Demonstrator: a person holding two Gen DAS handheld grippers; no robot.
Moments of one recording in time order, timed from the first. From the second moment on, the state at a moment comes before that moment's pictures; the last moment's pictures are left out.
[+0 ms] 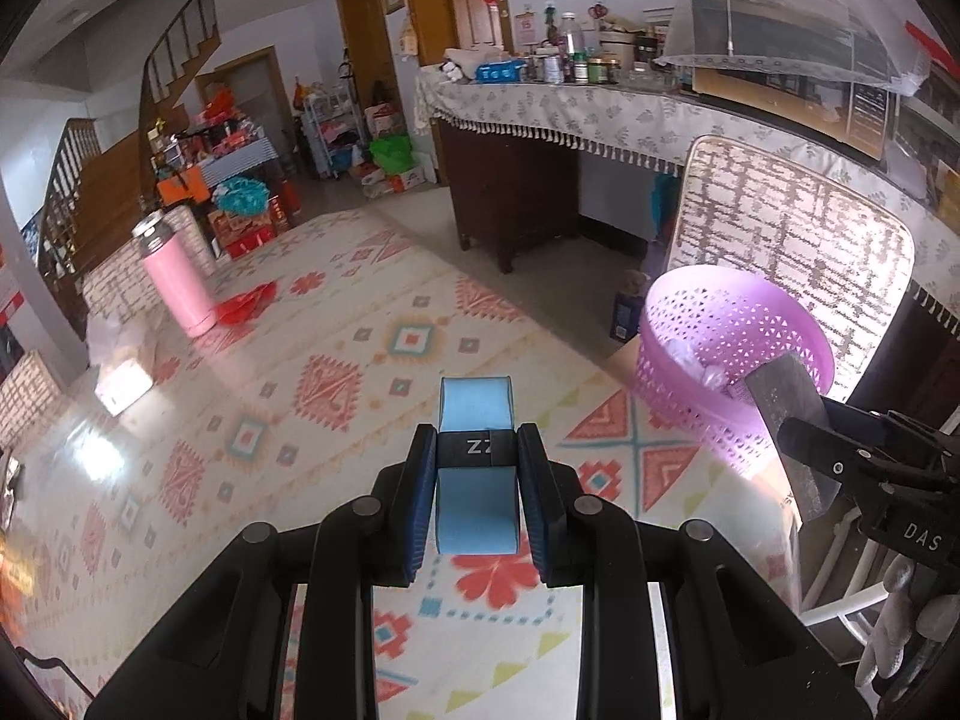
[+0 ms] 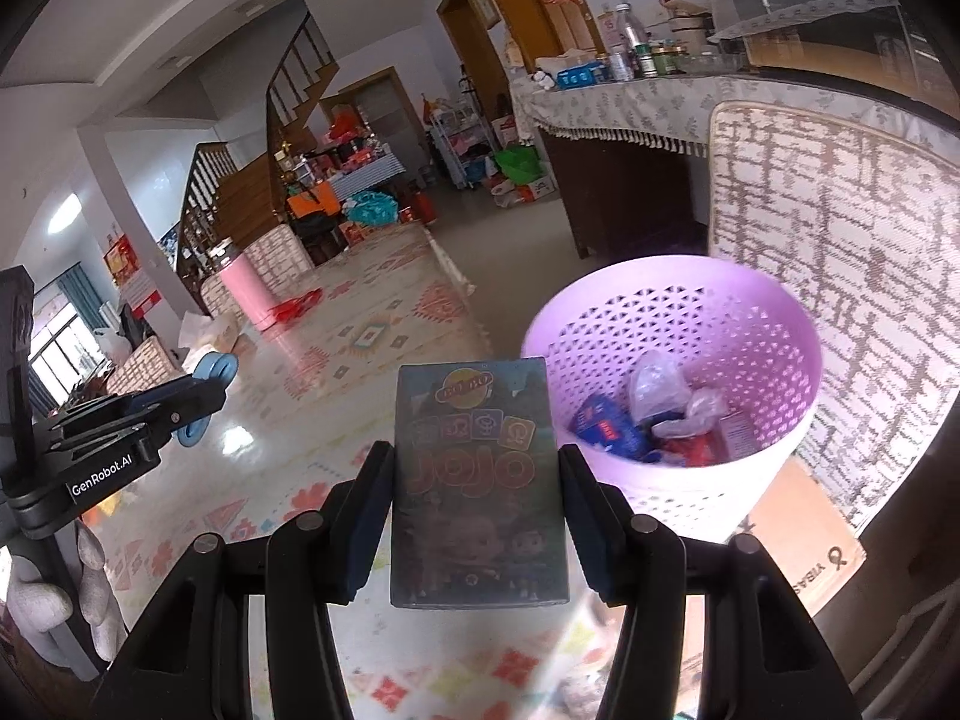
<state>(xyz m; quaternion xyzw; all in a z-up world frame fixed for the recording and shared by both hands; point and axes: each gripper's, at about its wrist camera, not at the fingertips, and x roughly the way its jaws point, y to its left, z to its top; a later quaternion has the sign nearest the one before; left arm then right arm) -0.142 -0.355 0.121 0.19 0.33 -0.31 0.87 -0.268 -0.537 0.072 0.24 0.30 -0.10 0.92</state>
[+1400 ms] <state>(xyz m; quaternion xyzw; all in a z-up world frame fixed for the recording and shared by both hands) -0.120 -0.507 0.116 0.21 0.34 -0.40 0.82 -0.259 -0.640 0.067 0.24 0.31 -0.17 0.90</state>
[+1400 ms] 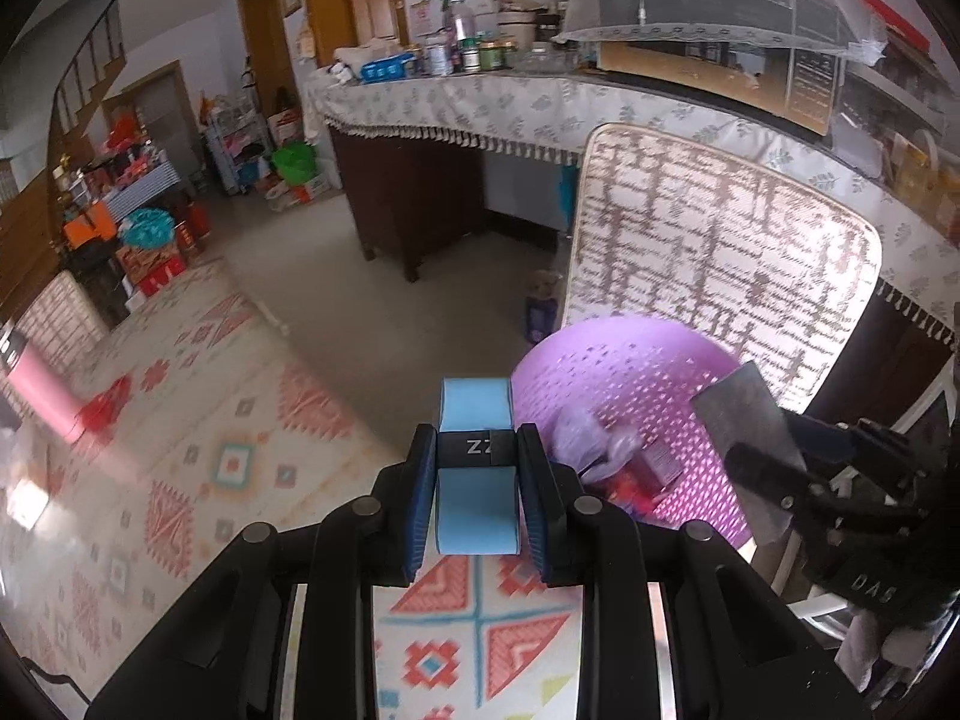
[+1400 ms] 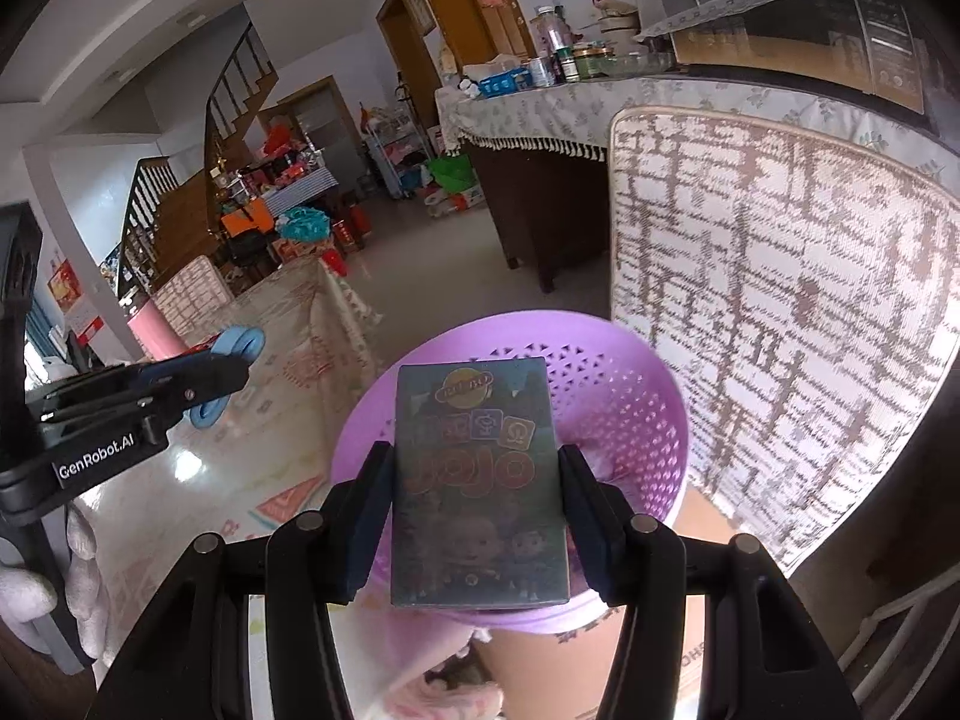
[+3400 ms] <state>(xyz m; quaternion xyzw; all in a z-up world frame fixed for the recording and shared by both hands) -0.254 -0.323 0.159 0.13 0.19 -0.30 0.93 -0.349 -0.514 0.095 0.17 0.30 -0.25 0.91</state>
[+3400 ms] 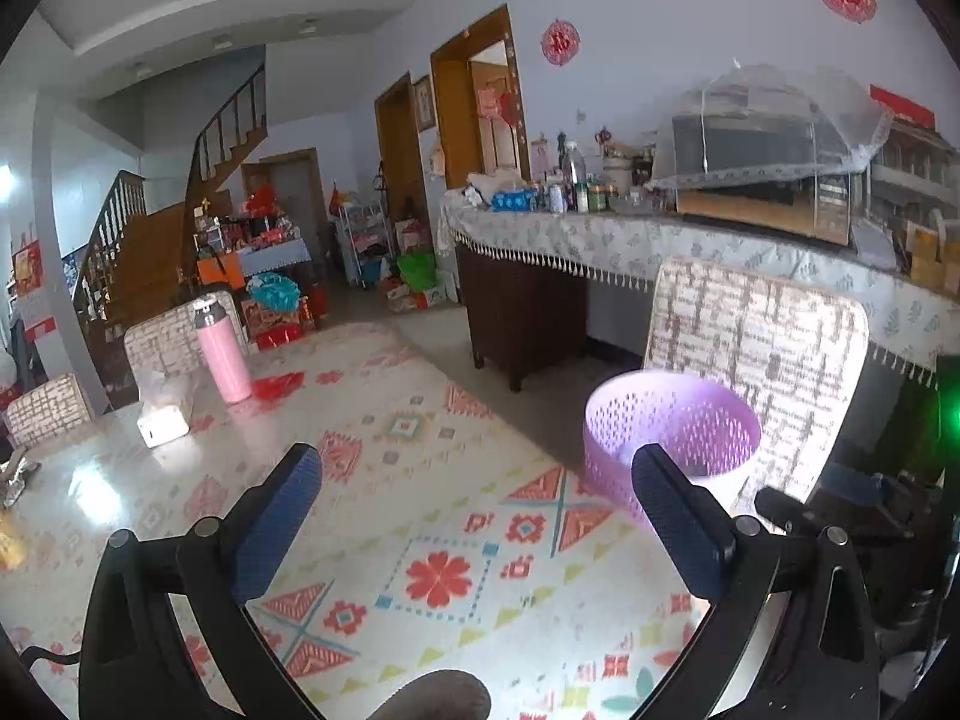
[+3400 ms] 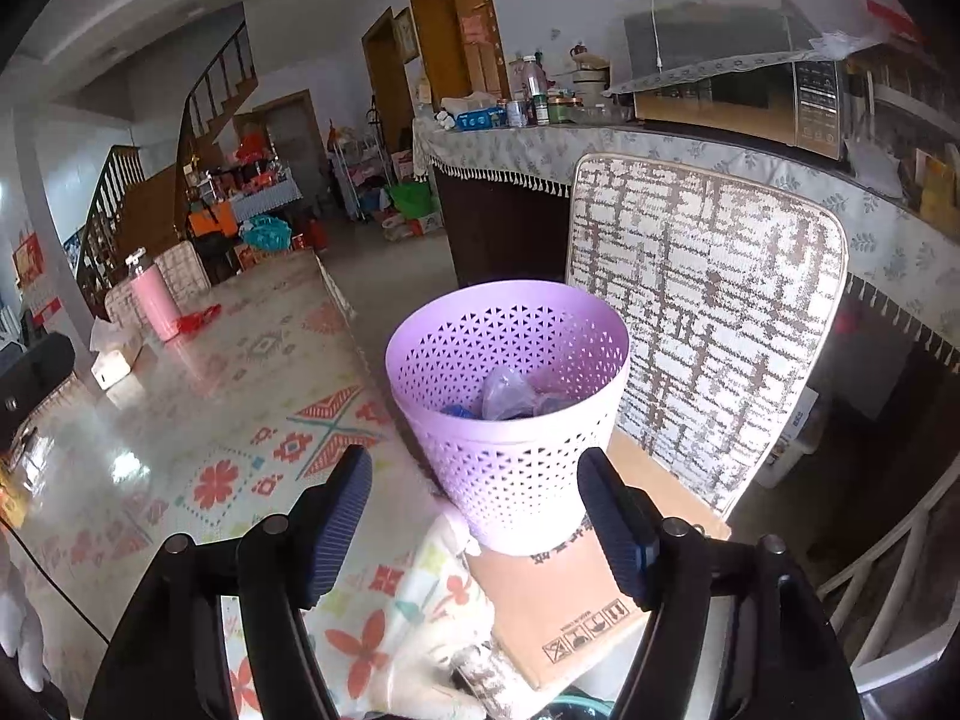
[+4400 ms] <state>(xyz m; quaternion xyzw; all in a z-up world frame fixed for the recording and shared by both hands) -0.254 -0.350 0.116 0.16 0.29 -0.33 0.88 -0.356 -0.508 0.076 0.15 0.32 -0.27 0.89</state>
